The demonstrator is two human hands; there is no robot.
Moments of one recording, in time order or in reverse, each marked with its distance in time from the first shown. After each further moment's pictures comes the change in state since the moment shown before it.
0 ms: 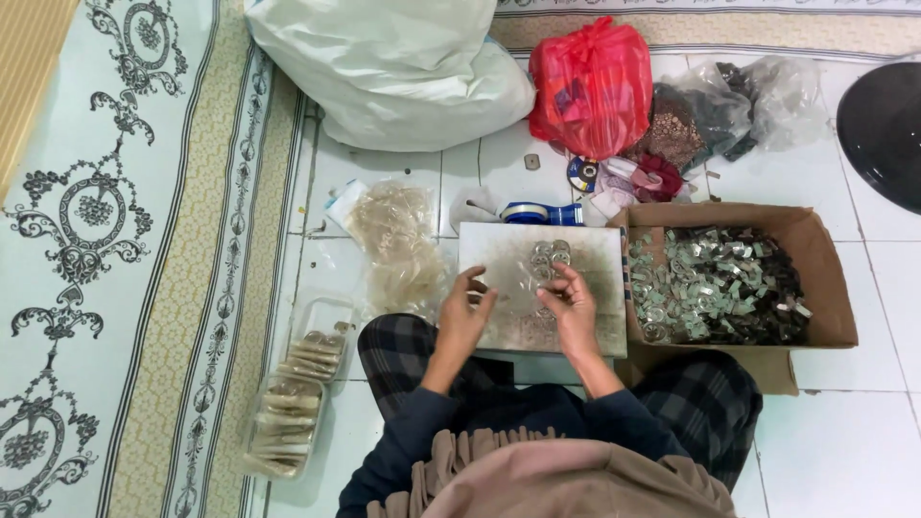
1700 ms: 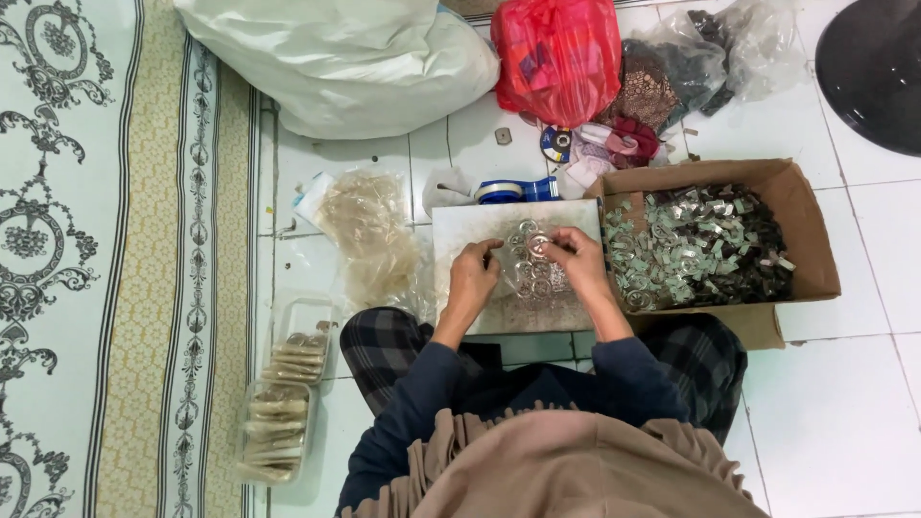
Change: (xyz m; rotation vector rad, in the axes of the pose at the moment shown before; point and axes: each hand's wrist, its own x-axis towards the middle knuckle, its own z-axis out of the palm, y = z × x) left_hand 0.051 -0.015 0.062 0.191 -0.213 0.102; right_hand 0.069 0.022 -0.059 -0.398 0.021 0.153
